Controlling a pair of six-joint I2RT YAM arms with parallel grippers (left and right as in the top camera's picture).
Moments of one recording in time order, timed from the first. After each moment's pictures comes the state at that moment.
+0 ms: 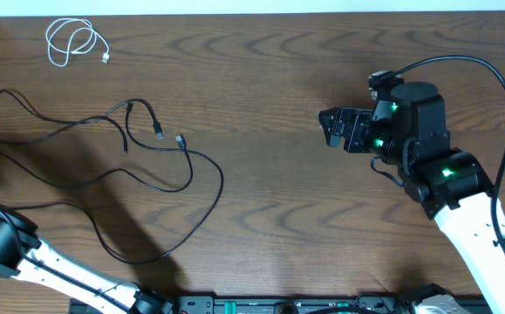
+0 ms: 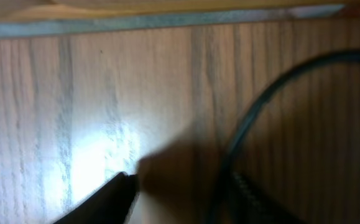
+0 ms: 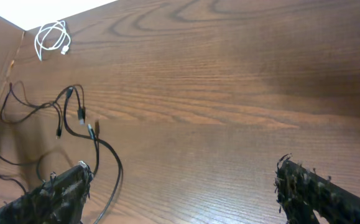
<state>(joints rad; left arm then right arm) 1.02 2.35 1.82 -0.70 -0.26 -0.46 0.33 1.22 1.08 -0.54 -0.20 0.47</state>
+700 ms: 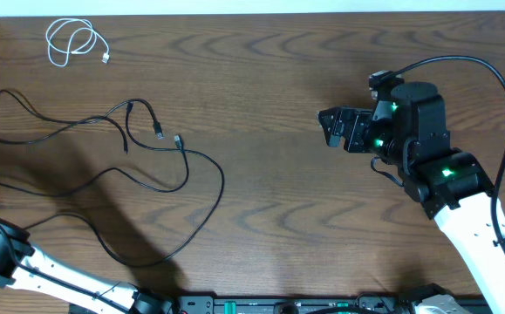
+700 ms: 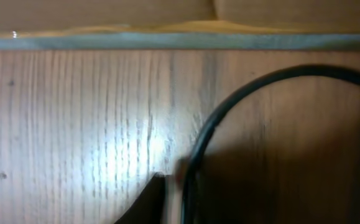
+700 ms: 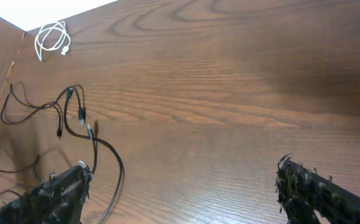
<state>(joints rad) 1.10 2.34 1.82 -0.77 -0.40 -0.43 0.33 1.22 1.08 -0.54 -0.20 0.47</state>
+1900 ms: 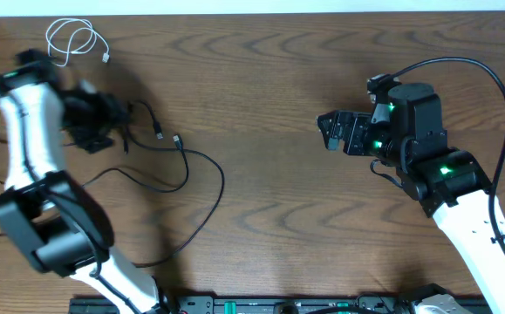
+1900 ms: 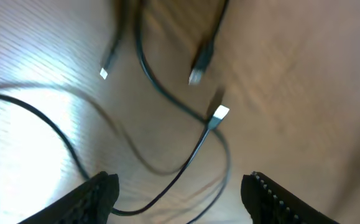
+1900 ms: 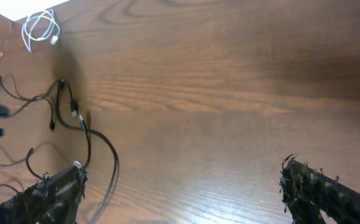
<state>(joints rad) 0.38 1.92 1.65 -1.25 0.35 -0.29 0.33 1.23 1.08 -0.58 -0.20 0.47</state>
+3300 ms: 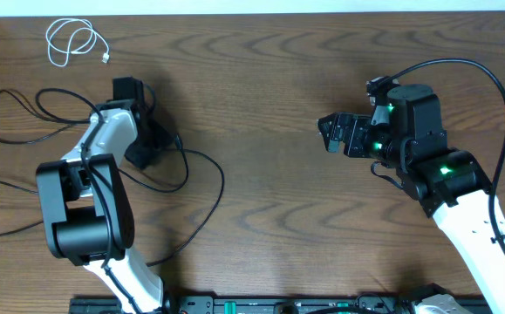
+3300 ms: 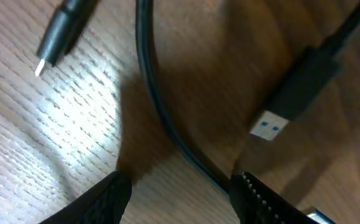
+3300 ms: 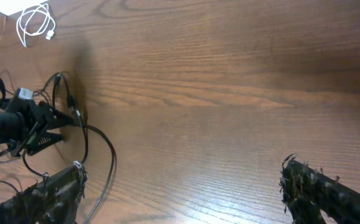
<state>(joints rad) 0.12 1.93 1.20 -0.72 0.01 -0.69 0.33 1.23 1.08 -0.60 -0.20 0.47</state>
